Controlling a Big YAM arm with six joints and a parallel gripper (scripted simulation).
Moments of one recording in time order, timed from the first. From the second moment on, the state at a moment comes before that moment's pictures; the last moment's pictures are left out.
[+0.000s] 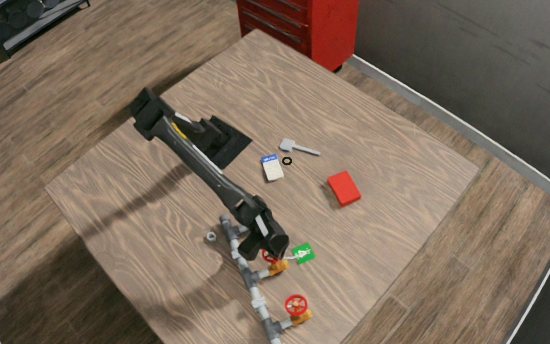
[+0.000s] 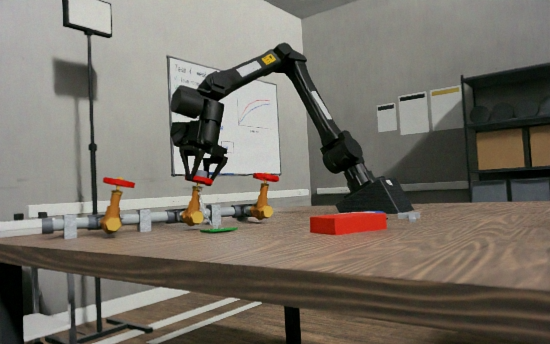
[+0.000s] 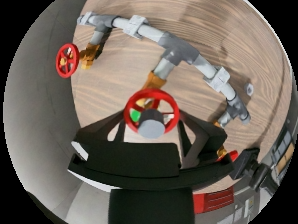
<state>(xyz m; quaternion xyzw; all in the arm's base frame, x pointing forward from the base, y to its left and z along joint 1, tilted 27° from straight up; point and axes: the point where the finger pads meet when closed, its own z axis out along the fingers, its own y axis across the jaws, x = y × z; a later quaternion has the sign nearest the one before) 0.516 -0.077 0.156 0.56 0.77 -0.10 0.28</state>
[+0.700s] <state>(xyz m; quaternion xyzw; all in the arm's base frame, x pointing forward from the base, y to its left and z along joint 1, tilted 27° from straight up) 0.516 -0.078 0.156 0.30 0.91 -0.18 0.24</state>
